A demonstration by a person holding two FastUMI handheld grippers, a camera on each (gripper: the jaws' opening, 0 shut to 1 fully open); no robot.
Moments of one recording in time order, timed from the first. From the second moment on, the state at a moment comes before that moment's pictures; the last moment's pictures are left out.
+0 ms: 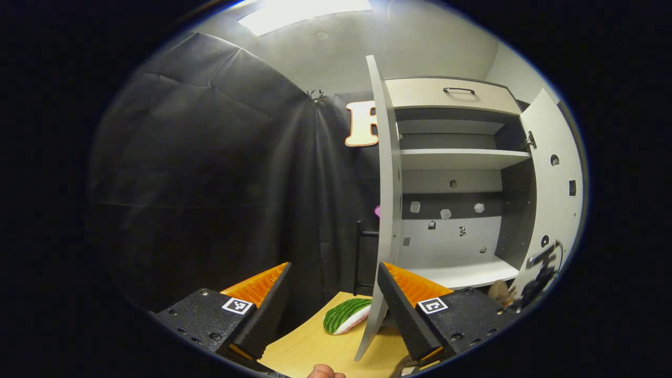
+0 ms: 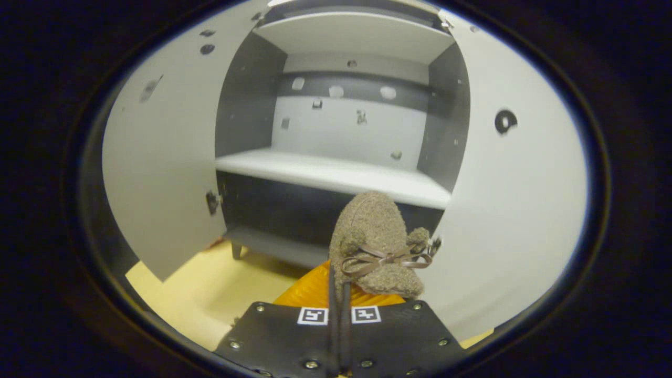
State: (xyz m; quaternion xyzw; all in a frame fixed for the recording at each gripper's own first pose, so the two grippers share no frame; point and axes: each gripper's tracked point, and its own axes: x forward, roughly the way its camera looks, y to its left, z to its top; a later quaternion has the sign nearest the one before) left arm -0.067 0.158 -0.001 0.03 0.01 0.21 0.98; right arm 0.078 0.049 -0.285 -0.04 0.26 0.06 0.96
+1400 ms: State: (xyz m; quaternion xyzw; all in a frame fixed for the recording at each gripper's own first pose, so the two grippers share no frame) left arm -0.200 0.240 -0.018 0.04 0.02 0.43 0.90; right arm 0.348 0.031 -0.305 -0.10 0.28 0.01 0.96
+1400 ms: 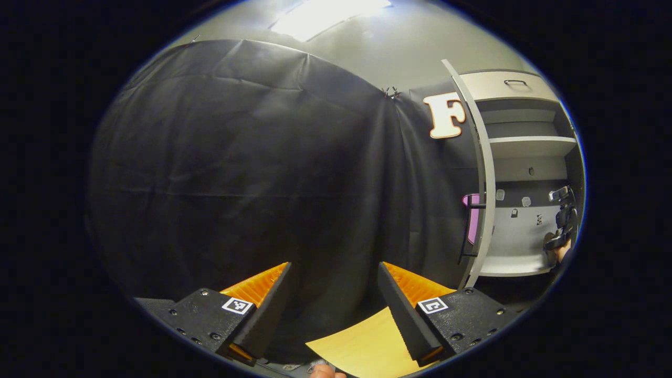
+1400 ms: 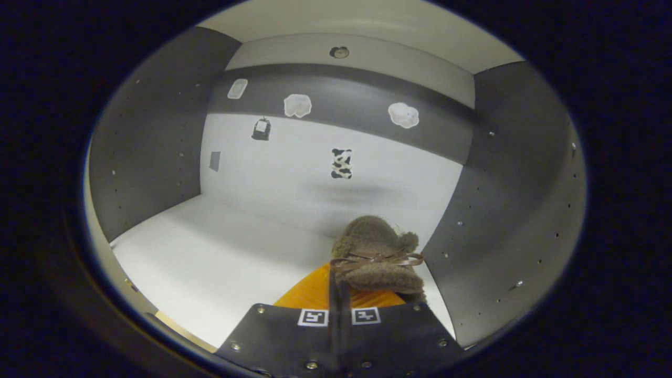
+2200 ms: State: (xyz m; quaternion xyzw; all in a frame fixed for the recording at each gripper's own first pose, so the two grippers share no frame) left arm -0.159 0.189 -0.015 0.04 0.01 0.33 0.94; right arm 0.298 0.026 -0.243 -0.08 0.27 0.03 0.96
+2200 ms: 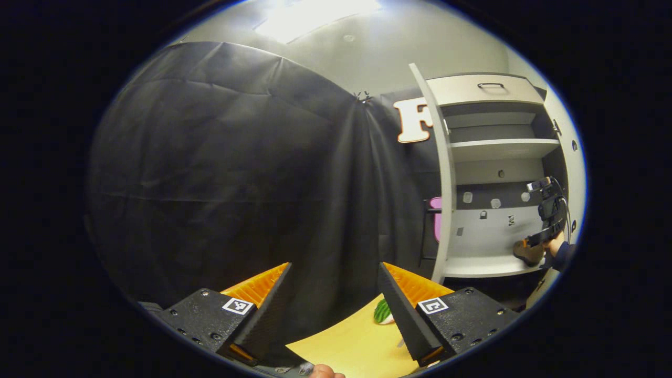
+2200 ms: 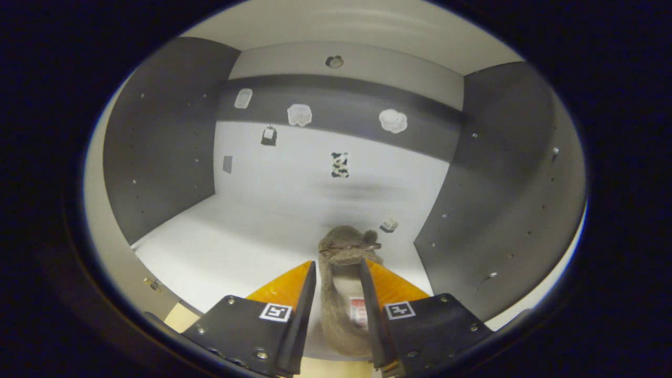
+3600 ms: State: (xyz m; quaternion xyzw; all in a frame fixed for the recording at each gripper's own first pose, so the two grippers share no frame) left arm -0.025 -0.010 -0.178 0.04 0.18 -0.05 0.98; right arm 0.047 -0.053 0.097 -0.02 0.00 -0.01 1.00
